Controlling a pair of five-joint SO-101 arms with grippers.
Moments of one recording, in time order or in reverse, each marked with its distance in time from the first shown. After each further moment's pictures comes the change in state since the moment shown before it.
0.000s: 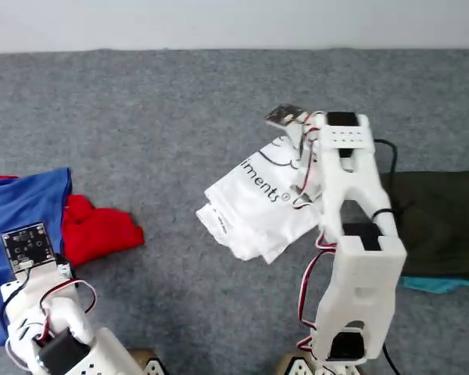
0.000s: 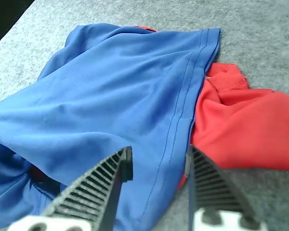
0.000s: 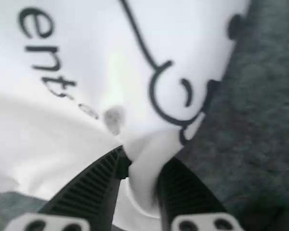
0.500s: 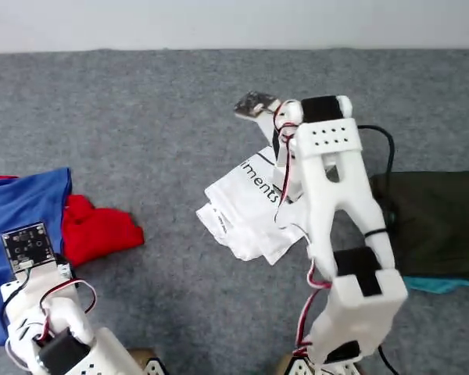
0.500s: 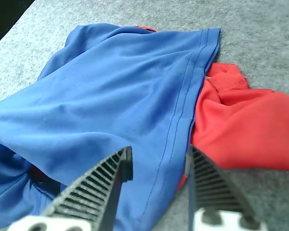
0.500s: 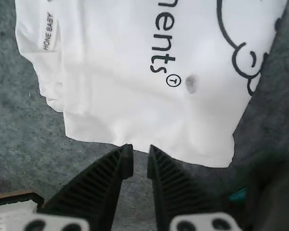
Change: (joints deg) left arm 0.0 0.0 0.0 0.0 0.0; right arm -8.7 -18.1 -0.9 16.3 -7.9
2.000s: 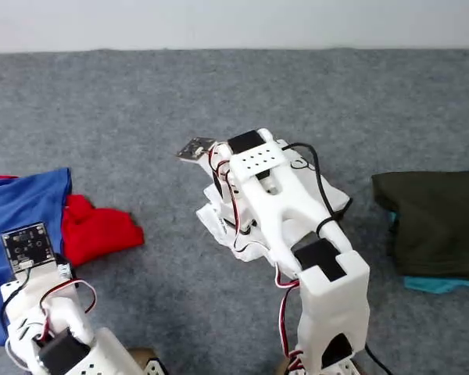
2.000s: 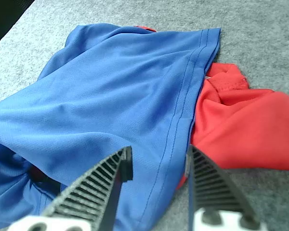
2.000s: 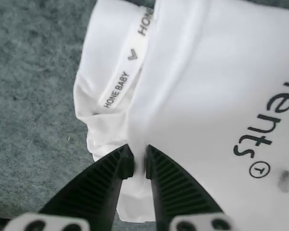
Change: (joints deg) left arm 0.0 0.0 0.4 0.0 -0.1; right arm -15.1 11.5 9.5 -12.2 -4.9
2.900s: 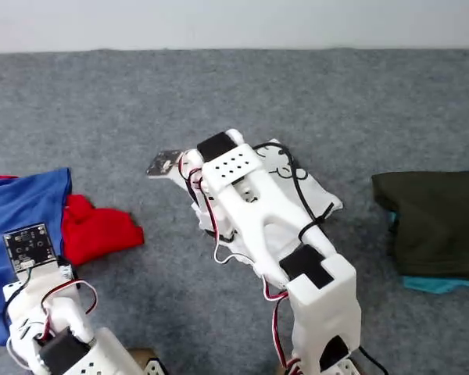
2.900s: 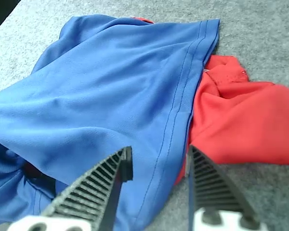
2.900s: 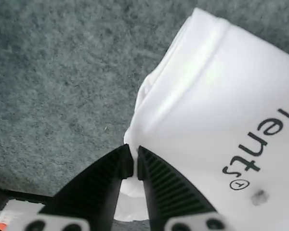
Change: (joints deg) left arm 0.0 0.0 1.1 0.0 0.0; right arm -8.2 0.0 -7.1 8.4 1.4
